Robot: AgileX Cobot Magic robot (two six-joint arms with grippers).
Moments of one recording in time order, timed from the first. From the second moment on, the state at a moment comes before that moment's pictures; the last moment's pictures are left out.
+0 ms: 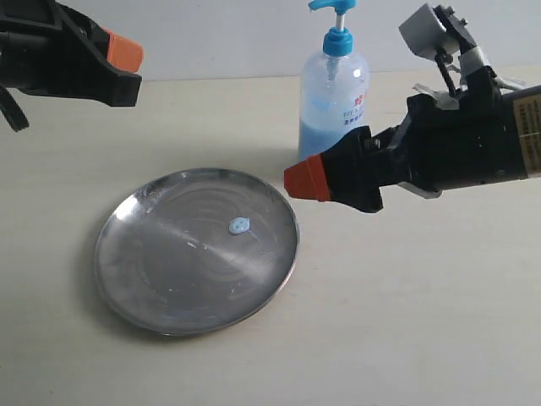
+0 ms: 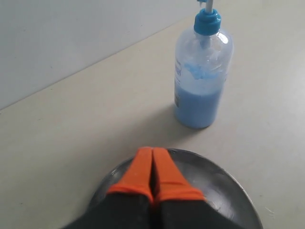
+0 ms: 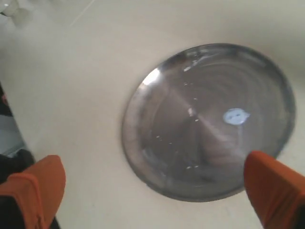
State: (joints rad) left arm -0.55 1.22 -0.90 -0.25 0.30 0.34; right arm 0.29 1.36 -0.68 -1.75 -0.77 1.83
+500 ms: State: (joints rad) left arm -0.55 1.22 -0.90 -0.26 0.30 0.34; right arm 0.29 1.36 -0.68 -1.75 -1.01 1.88
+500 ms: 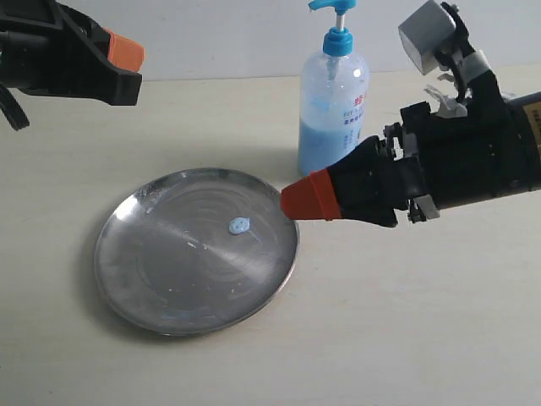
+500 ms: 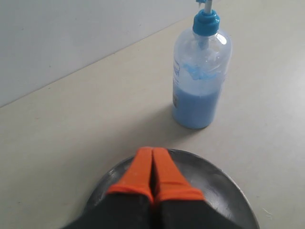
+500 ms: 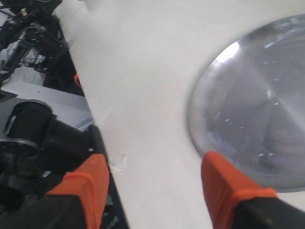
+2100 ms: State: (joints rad) left arm -0.55 1.22 -0.90 -0.32 0.30 0.34; right arm 0.29 1.38 -0.73 0.00 0.71 -0.15
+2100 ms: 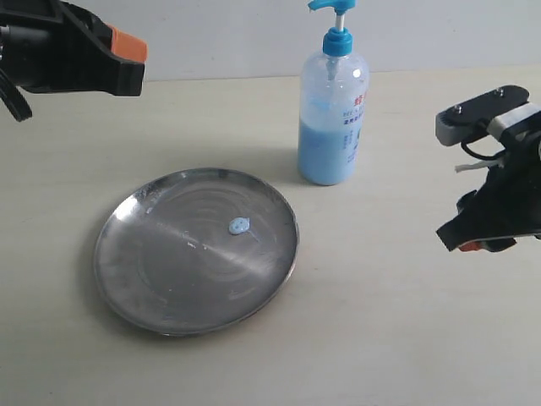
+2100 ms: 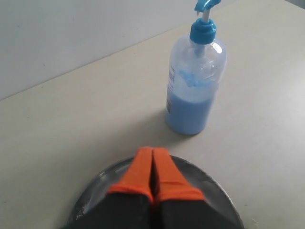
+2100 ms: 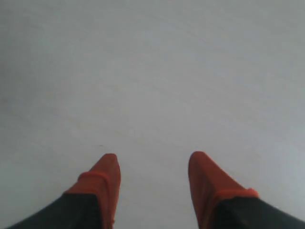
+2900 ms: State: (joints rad) left arm -0.55 1.22 -0.90 -0.38 0.34 0.34; right arm 0.29 0.78 -0.64 0.26 0.52 -0.31
